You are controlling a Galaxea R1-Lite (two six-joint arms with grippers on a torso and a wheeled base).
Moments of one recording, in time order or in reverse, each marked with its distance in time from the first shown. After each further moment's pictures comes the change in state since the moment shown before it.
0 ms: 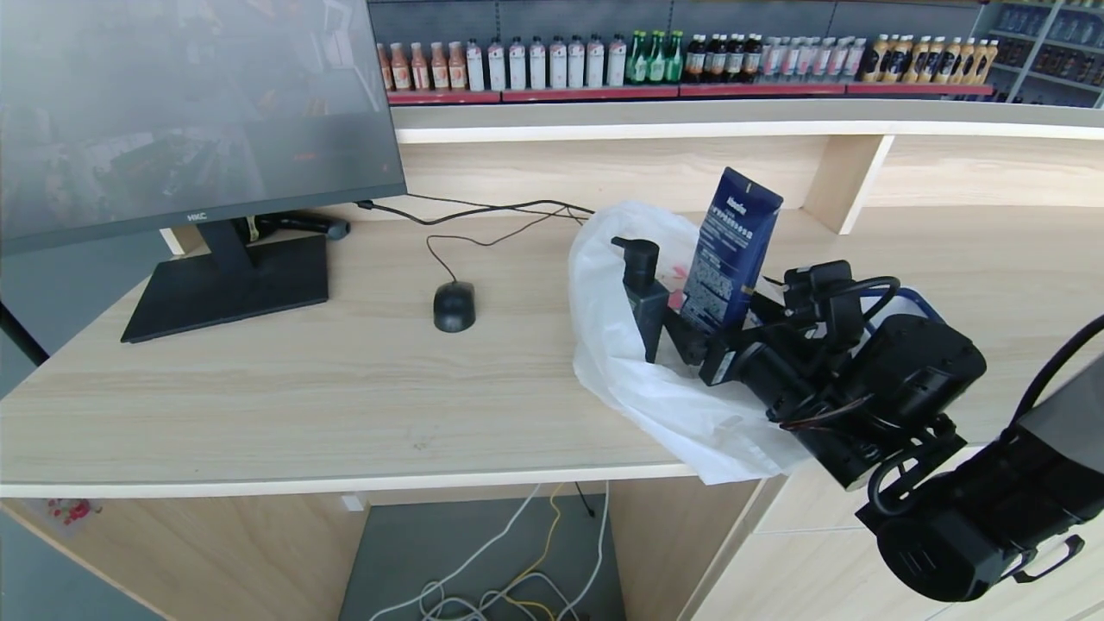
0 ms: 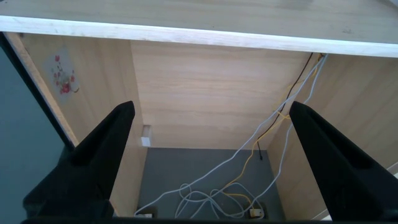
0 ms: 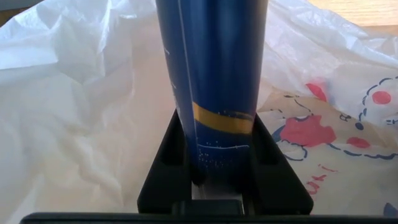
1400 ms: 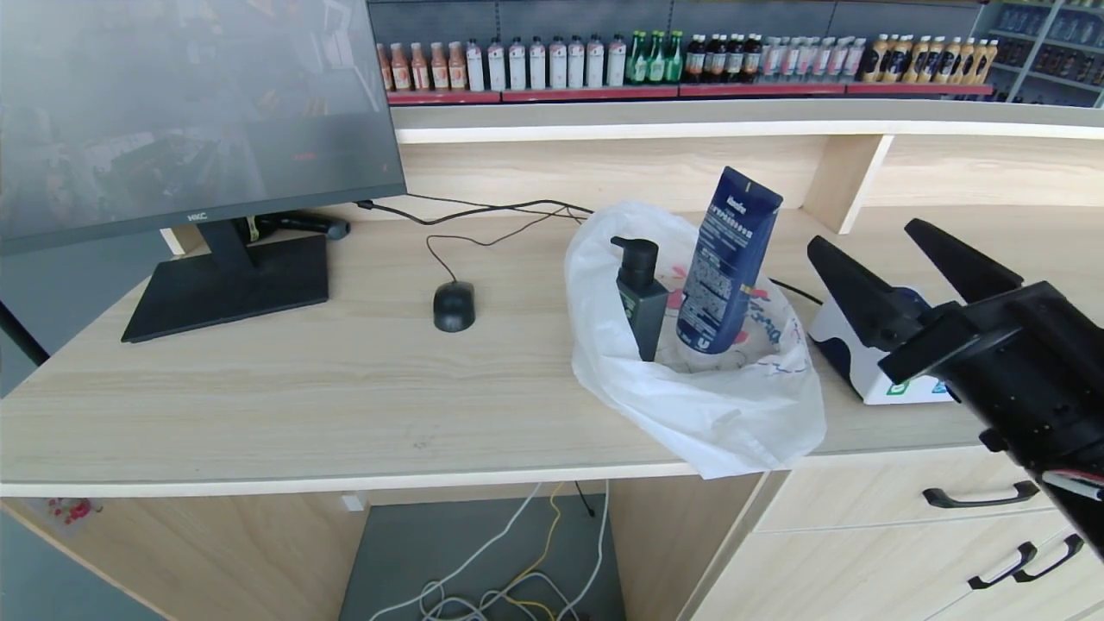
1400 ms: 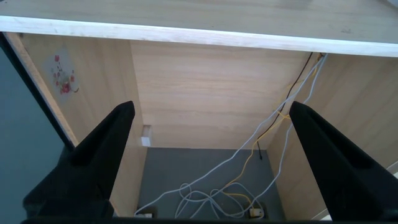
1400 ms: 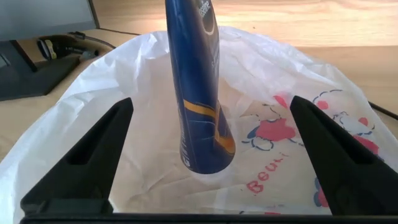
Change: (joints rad) left arm 0.000 0.000 0.000 0.000 0.000 0.000; right arm 0.042 -0.510 0.286 -0.006 0.001 -0.004
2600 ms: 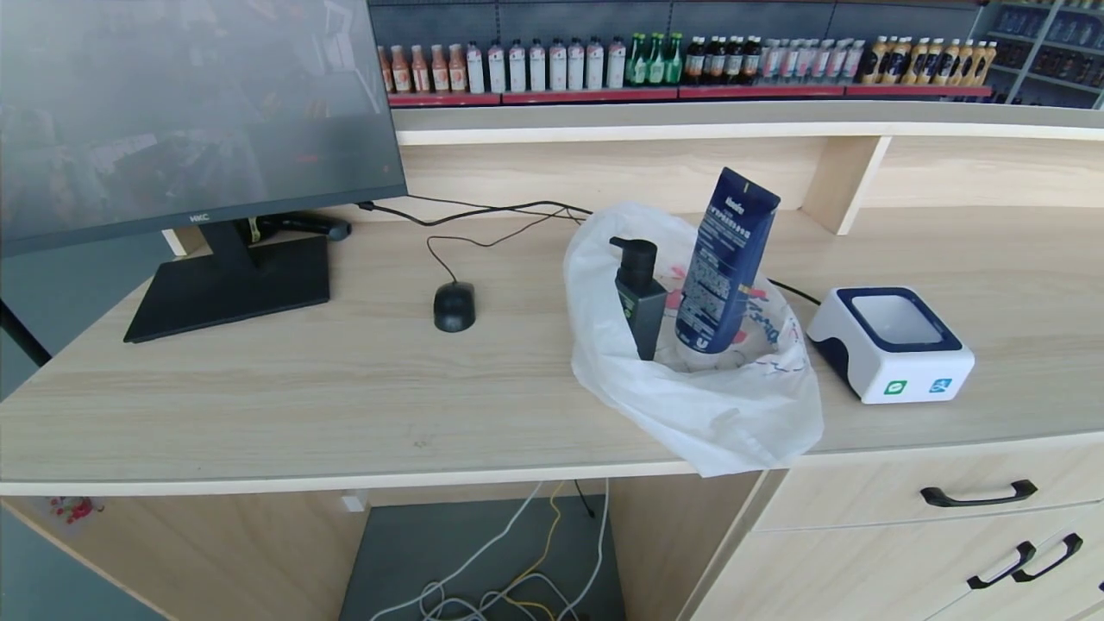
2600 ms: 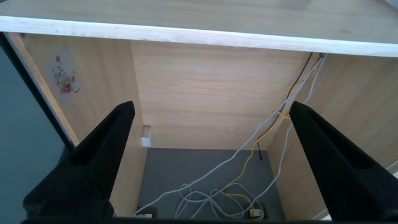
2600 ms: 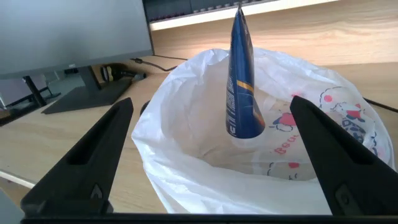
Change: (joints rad) left arm 0.000 0.000 0.000 0.000 0.000 0.000; right arm 0.074 -1.133 0.347 1.231 0.110 -0.151
